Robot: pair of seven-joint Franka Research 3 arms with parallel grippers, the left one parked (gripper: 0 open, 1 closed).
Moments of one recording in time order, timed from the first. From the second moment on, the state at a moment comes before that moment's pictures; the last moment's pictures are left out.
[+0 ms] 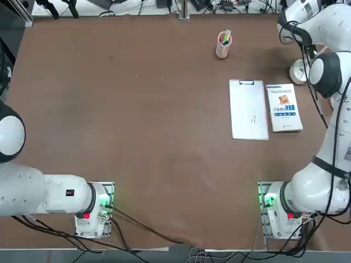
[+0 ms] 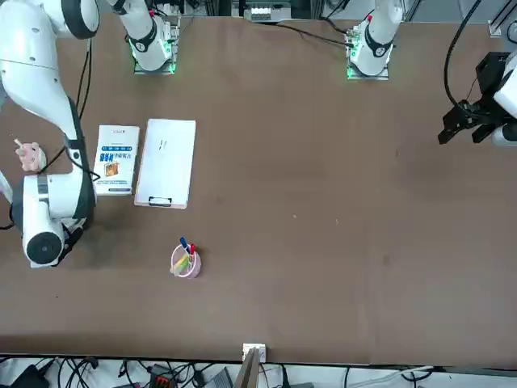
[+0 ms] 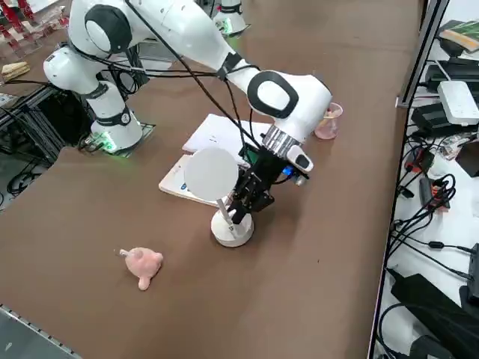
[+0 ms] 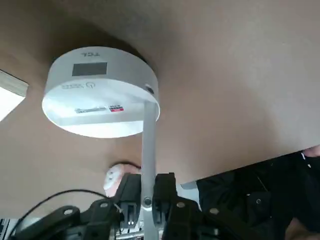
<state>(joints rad) -0.09 0.85 -0.02 -1.26 -0.77 1.66 -0.74</state>
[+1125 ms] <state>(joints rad) 0.02 0.85 -0.01 -1.23 -0.77 1.69 -0.73</state>
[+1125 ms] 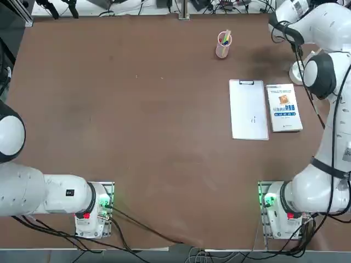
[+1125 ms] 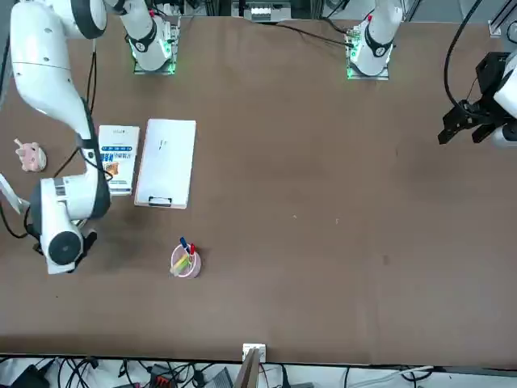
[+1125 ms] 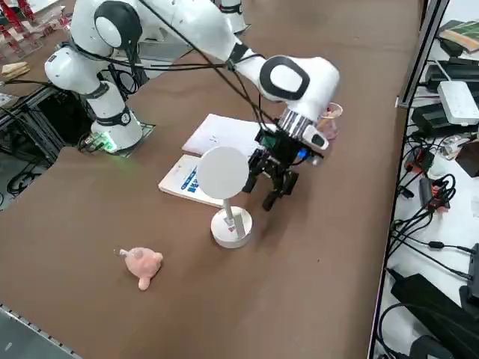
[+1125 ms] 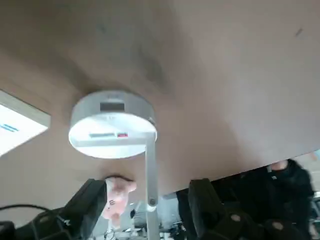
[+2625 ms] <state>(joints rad) 0.19 0.13 0.00 -1.50 -0.18 1.36 -0.48</state>
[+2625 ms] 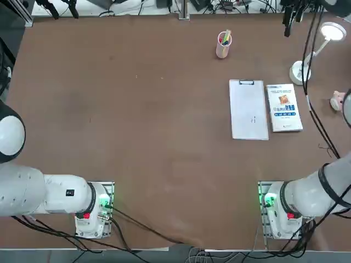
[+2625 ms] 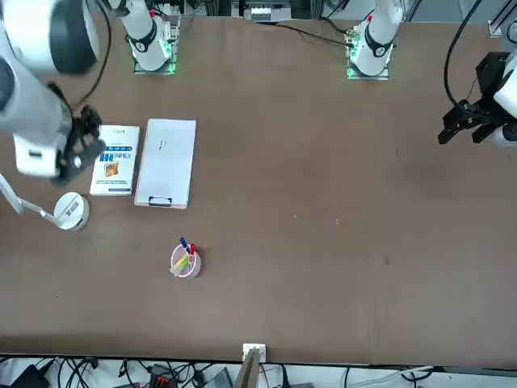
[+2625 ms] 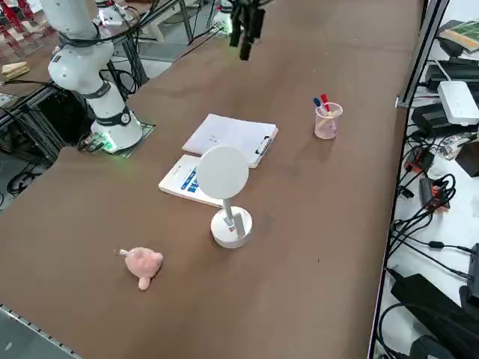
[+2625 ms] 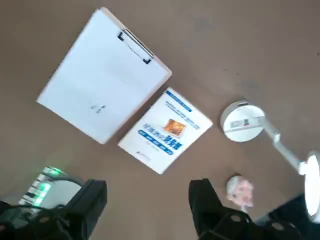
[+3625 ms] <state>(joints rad) 0.14 -0.22 0.03 -1.77 -0.01 1.51 -0.13</state>
